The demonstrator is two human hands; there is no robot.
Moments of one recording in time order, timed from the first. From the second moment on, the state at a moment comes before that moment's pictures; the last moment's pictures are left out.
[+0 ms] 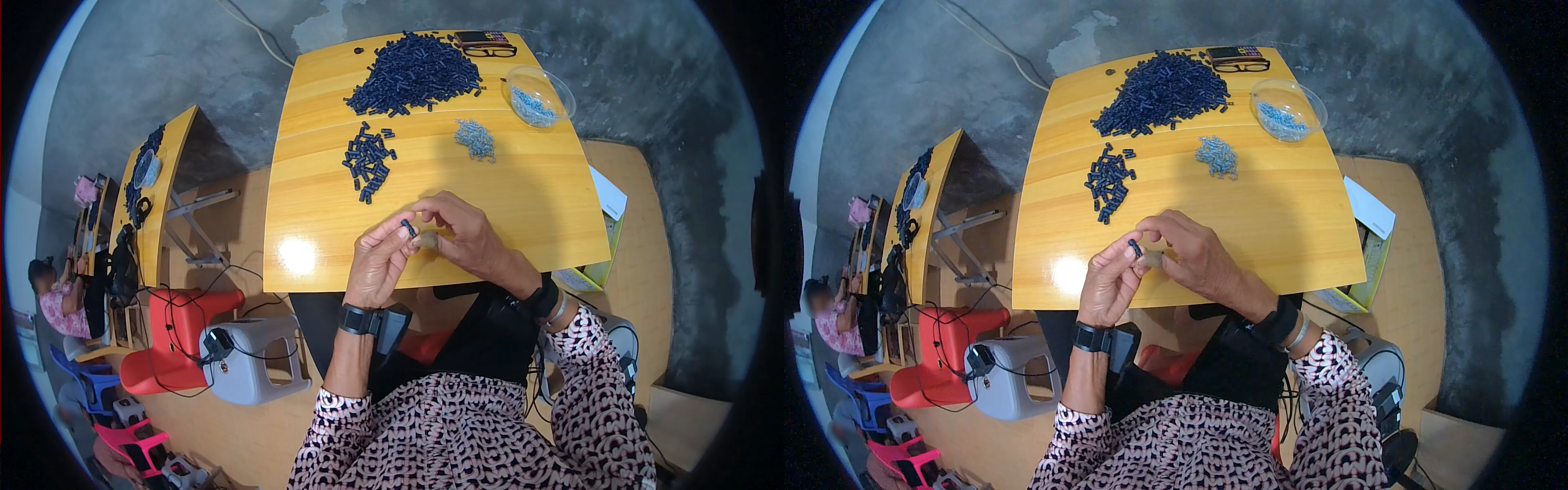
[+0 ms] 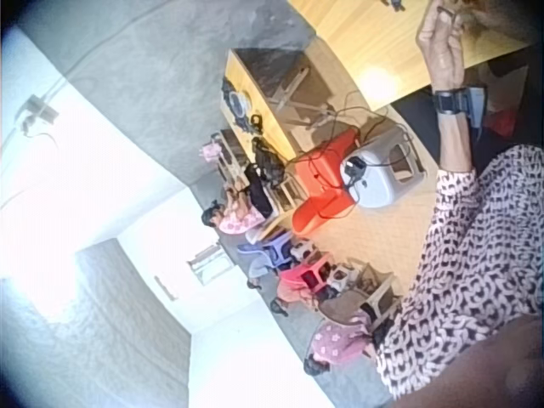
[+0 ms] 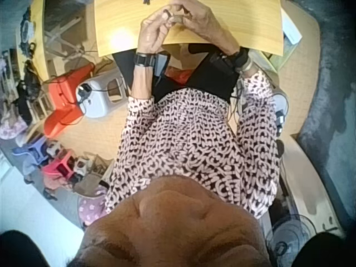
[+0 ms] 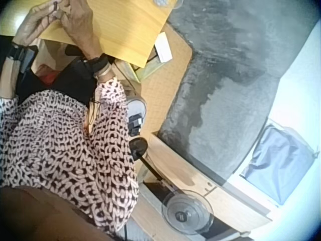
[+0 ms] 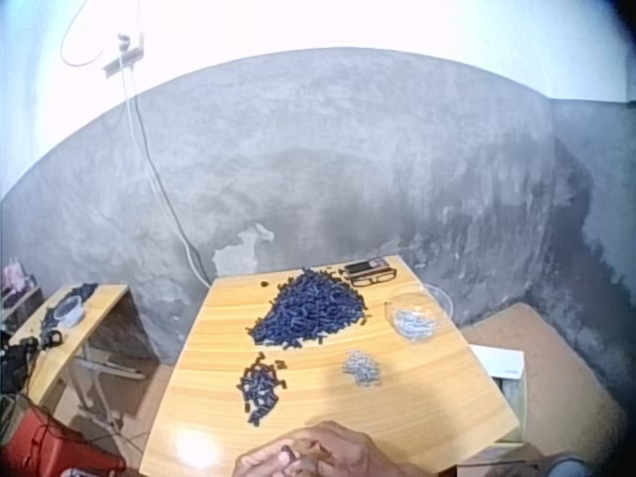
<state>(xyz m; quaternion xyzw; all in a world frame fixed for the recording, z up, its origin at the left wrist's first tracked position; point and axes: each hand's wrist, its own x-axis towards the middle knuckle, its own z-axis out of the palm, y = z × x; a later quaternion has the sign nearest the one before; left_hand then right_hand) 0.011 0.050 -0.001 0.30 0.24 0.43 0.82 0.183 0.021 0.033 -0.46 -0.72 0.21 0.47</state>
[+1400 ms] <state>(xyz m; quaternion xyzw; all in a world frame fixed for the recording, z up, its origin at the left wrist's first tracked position) 0.010 0.052 0.006 0.29 0.25 0.38 0.84 0.192 0.036 0.022 -0.37 -0.74 0.31 0.47</state>
